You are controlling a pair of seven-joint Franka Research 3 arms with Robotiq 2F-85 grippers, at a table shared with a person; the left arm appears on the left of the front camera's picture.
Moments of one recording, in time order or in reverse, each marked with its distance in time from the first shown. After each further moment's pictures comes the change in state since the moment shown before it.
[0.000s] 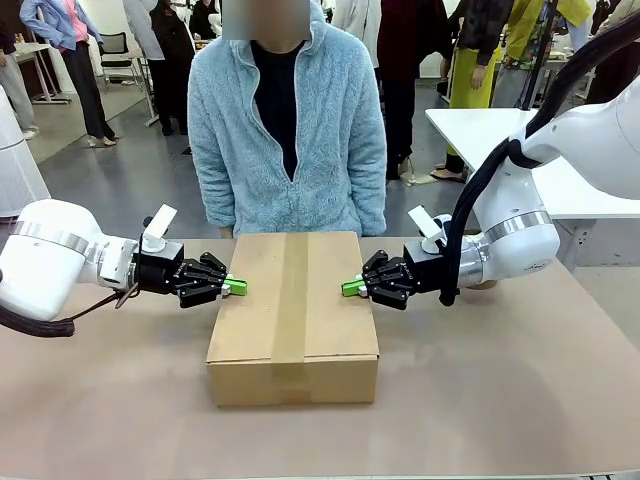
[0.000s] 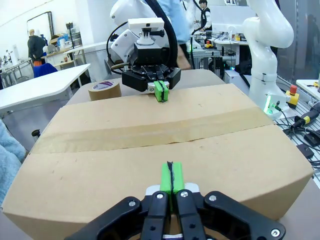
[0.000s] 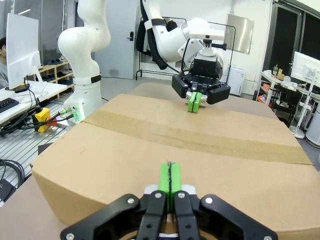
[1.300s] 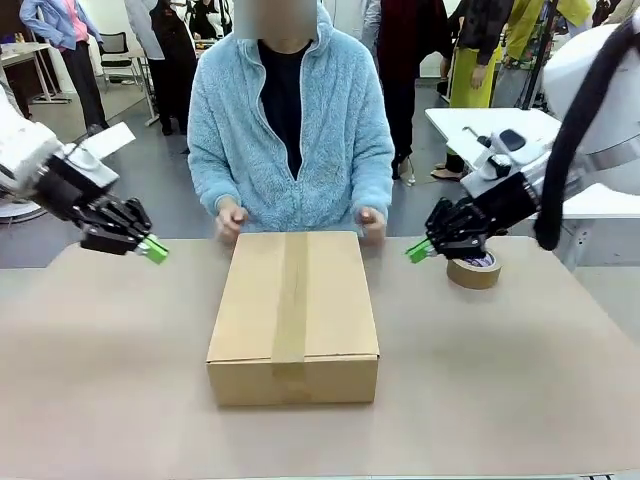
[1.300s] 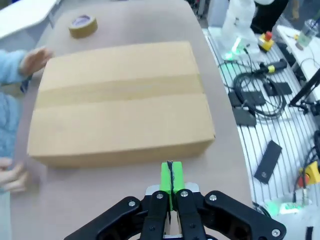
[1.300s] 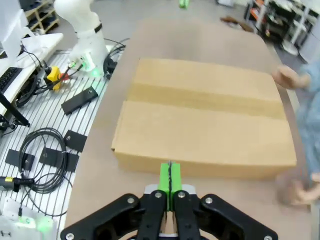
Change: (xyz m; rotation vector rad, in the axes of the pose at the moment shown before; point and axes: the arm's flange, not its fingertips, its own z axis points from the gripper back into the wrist) left arm 0.186 -0.062 0.093 -0.020 0.574 0.116; right arm 0.186 0.067 0.081 -0.089 0.550 -0.085
